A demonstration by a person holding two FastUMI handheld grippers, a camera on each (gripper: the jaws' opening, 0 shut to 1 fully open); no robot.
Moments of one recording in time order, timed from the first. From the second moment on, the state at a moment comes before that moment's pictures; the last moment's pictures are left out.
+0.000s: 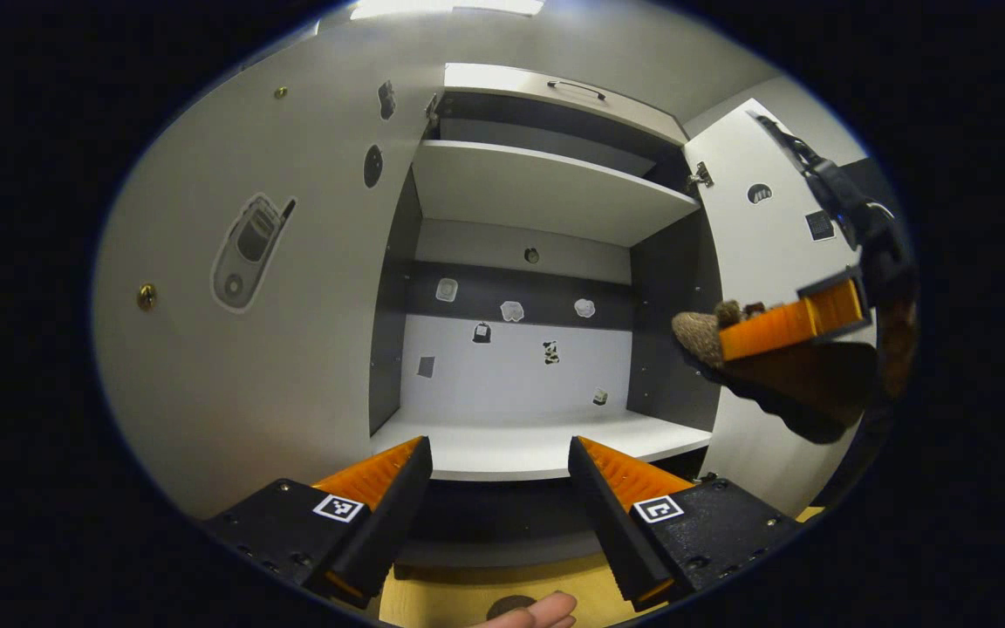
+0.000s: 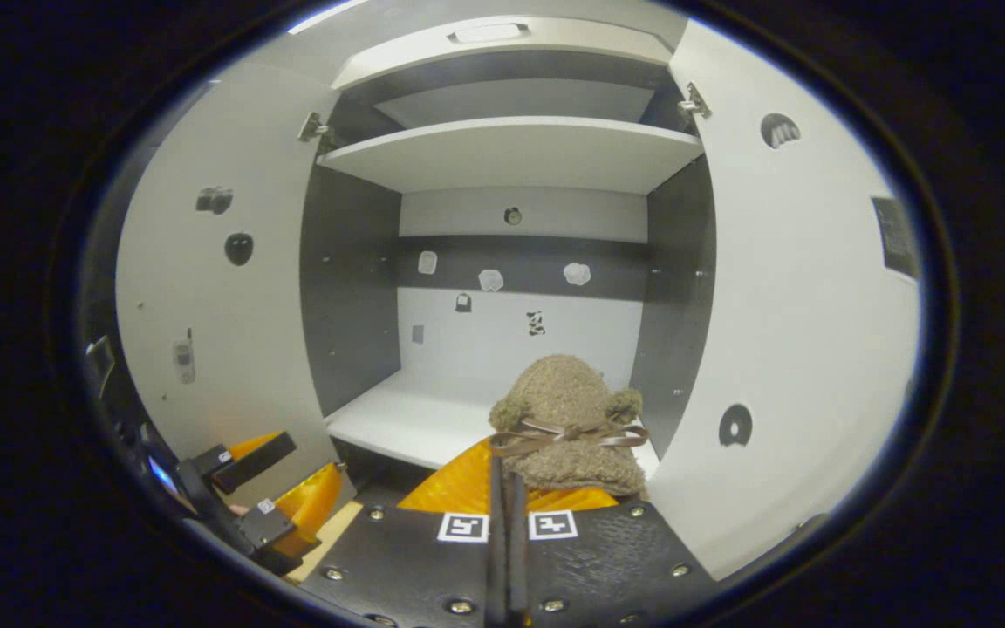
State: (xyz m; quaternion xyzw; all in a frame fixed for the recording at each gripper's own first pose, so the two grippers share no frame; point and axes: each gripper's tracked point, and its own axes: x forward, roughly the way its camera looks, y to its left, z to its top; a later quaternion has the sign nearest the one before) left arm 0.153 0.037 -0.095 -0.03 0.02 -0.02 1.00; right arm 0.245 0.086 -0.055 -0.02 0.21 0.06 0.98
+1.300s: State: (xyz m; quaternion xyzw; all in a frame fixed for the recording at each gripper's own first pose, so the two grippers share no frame) left arm 0.168 0.032 -0.112 -0.03 0.04 -0.02 1.00; right arm 0.462 0.042 -0.241 -0.06 0.38 -0.05 0.92
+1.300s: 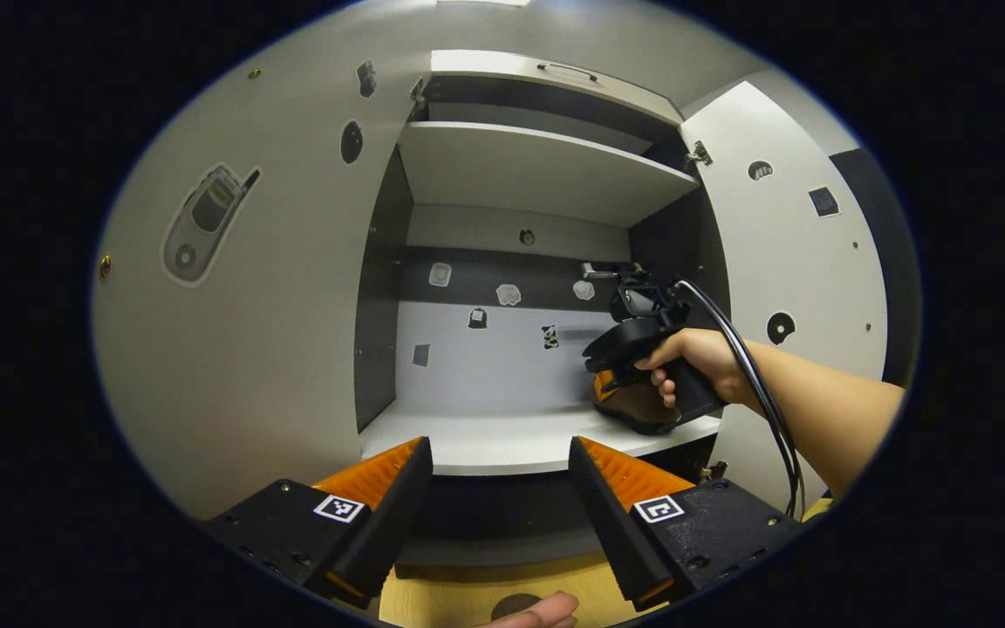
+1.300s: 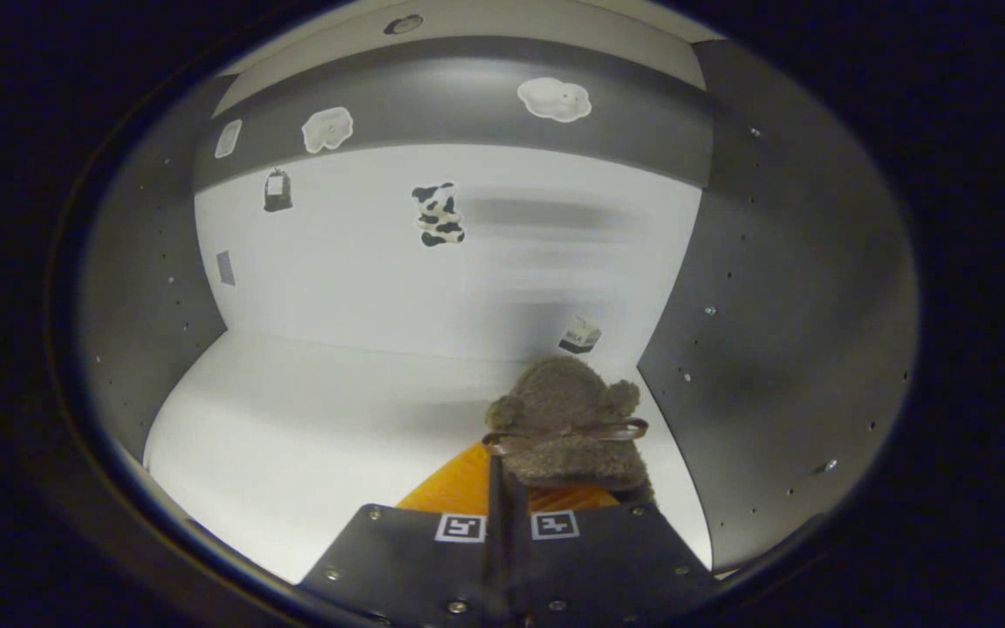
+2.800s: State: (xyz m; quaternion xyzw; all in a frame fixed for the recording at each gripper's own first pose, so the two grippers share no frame) left arm 0.035 0.021 -0.355 -0.04 0.29 0.02 0.96; right arm 0.133 0.053 -0.179 0.04 0.10 0.01 0.99
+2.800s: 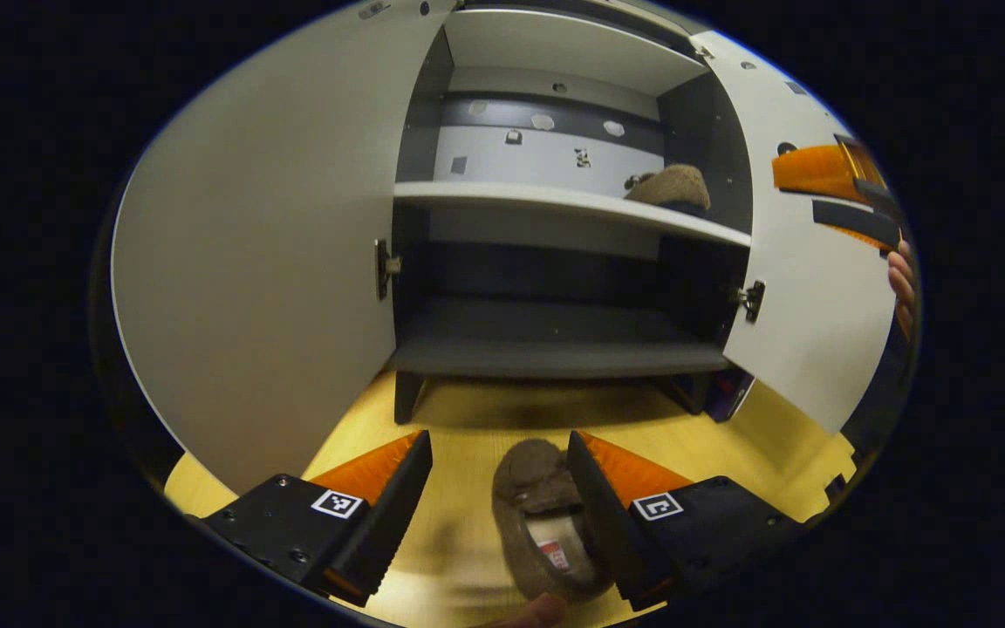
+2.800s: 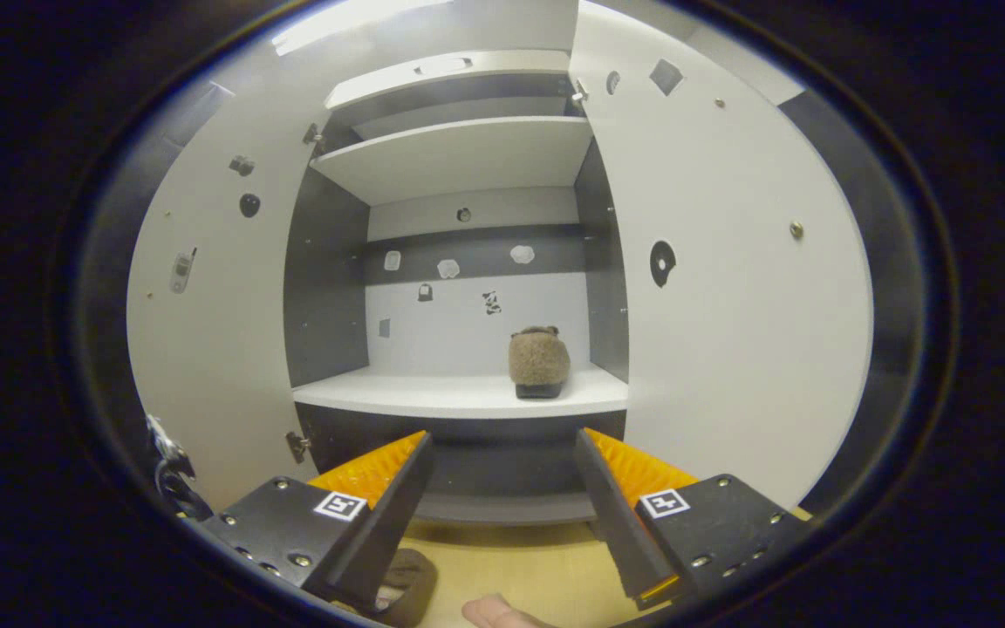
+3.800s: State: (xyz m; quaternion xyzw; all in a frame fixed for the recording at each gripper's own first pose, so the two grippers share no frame) left arm 0.013 0.017 -0.424 -0.05 0.38 -0.01 0.92; right arm 0.083 0.055 -0.229 0.05 0.10 0.00 0.99
